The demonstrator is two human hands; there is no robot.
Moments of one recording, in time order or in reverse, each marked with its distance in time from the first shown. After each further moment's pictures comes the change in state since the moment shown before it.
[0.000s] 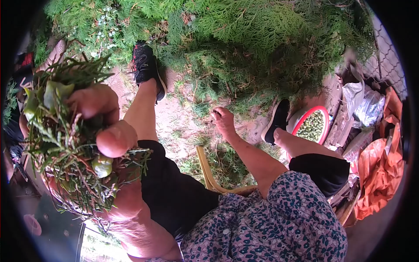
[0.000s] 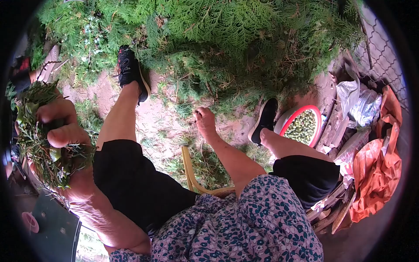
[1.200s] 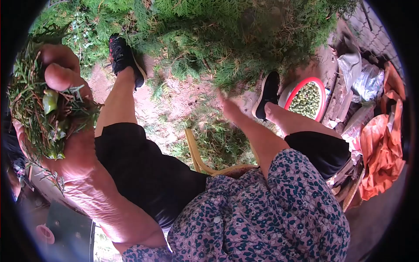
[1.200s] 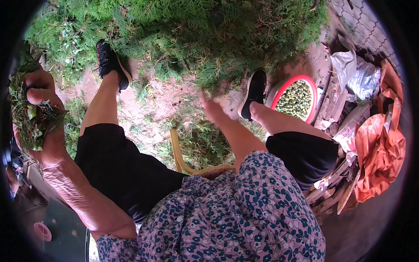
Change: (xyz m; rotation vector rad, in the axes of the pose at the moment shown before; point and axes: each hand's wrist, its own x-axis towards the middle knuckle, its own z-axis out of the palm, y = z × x) left_hand 0.023 -0.013 -0.009 -0.007 -0.126 -0.182; right_hand -0.027 0.063 -0.069 -0.546 -0.637 0.267
